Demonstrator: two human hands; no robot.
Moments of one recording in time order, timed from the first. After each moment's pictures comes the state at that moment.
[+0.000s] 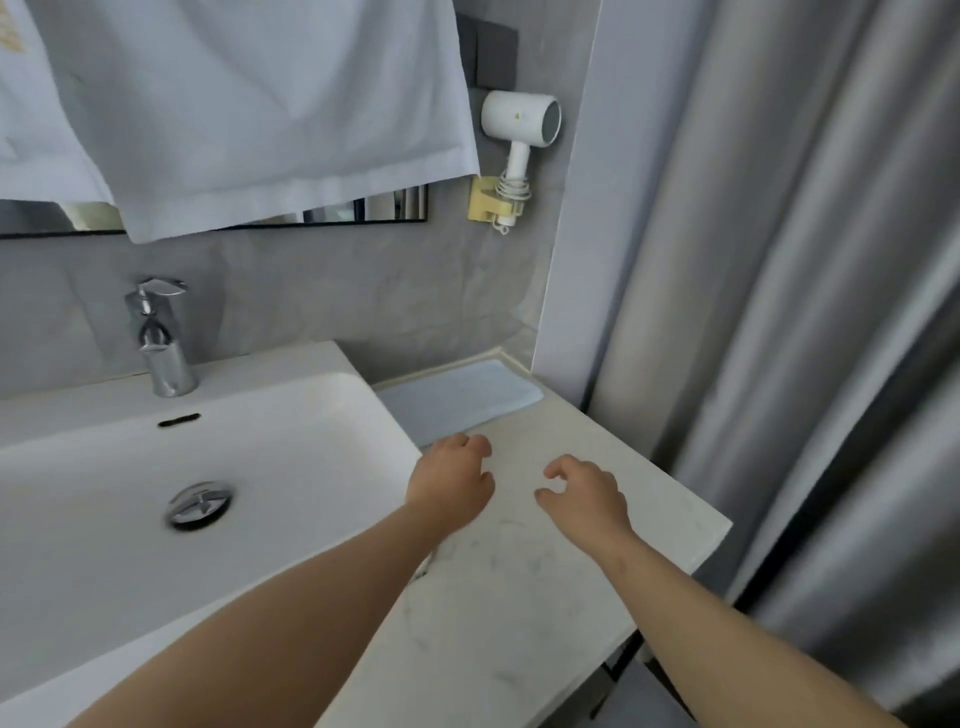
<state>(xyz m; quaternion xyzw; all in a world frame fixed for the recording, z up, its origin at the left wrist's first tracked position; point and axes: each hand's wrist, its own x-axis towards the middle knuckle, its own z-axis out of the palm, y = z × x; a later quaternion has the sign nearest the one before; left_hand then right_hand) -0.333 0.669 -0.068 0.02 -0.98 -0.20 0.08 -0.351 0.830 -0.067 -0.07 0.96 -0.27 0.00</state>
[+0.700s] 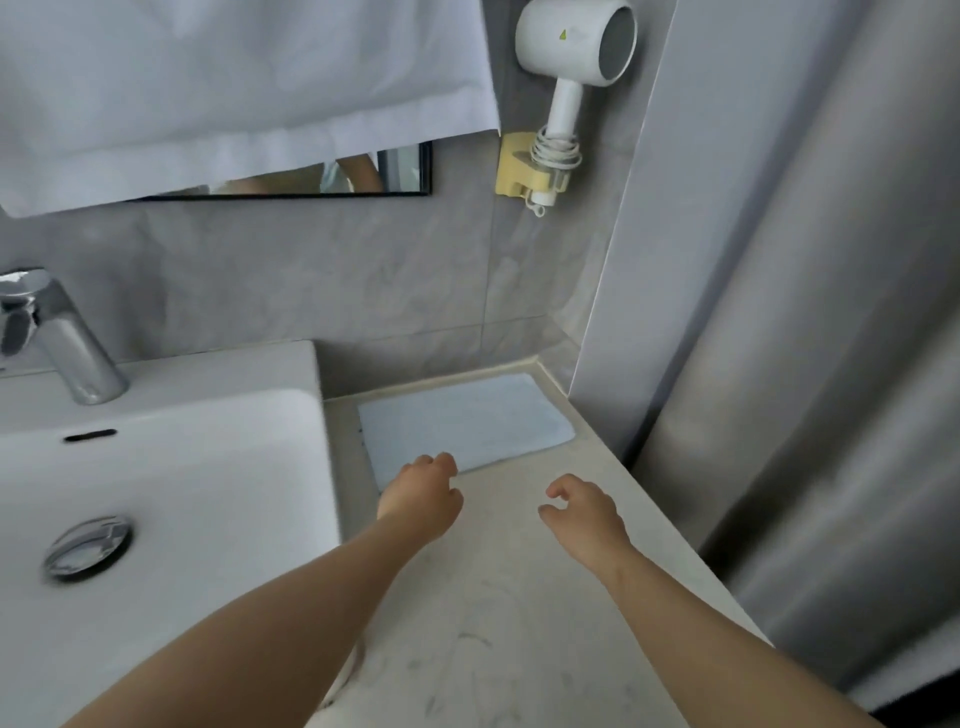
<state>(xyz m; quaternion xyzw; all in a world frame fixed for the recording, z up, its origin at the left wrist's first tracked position) -0.507 0.658 -0.121 0.22 -0.95 -0.21 -0.01 -0.574 0.837 -0.126 -0.13 0.94 -0.27 0.13</state>
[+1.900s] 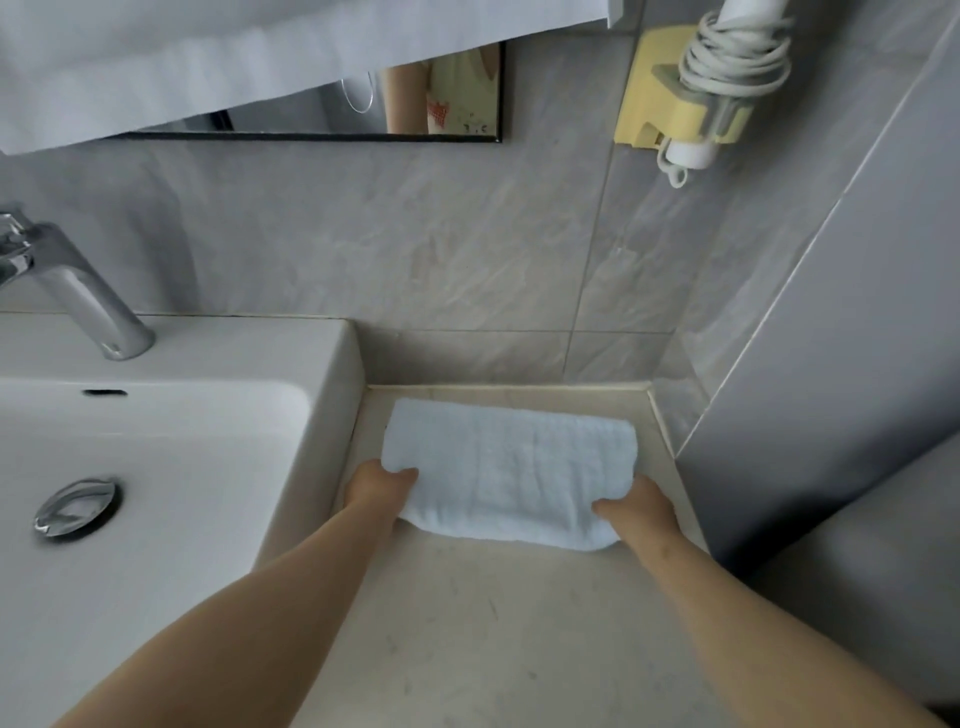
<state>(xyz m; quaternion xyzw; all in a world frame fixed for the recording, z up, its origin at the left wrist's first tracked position) -0.600 0.573 -0.194 0.63 -0.59 -0.49 0.14 -0.785 0.765 -0.195 -0.11 0.90 -0.32 0.28</state>
